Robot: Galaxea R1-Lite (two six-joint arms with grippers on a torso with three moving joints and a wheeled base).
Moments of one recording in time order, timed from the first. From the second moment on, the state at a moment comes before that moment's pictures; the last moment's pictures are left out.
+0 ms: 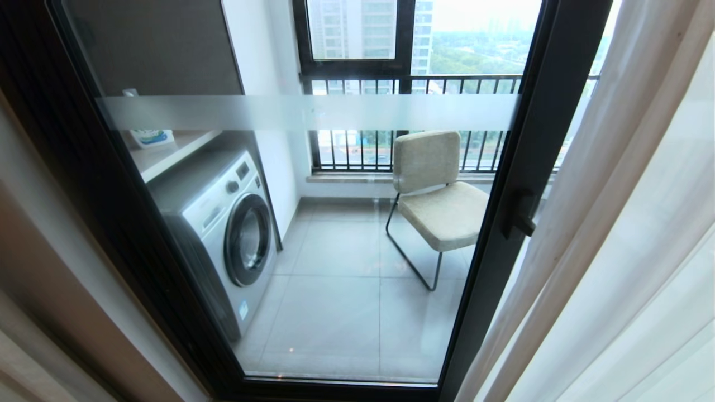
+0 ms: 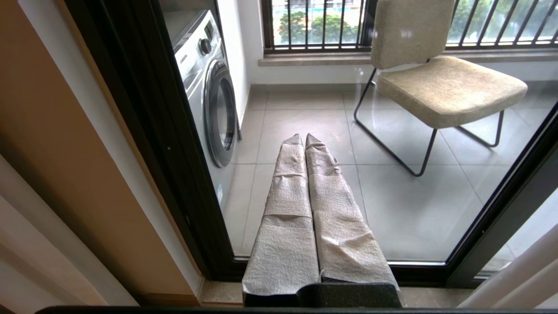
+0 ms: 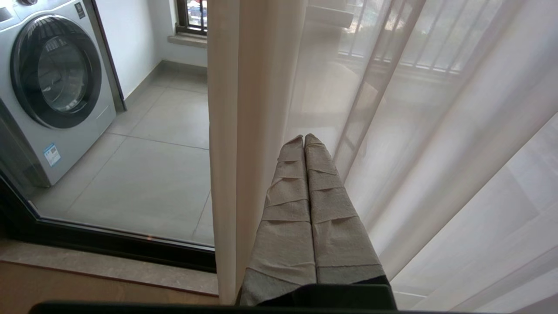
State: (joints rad) left arm 0.00 0.00 0.00 0.00 0.01 0.03; right arm 0.00 0.00 0.00 0.01 0.05 -0.13
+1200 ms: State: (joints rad) left arm 0.00 0.00 0.00 0.00 0.01 0.03; right arm 0.00 0.00 -0.03 0.01 0.07 -0.19
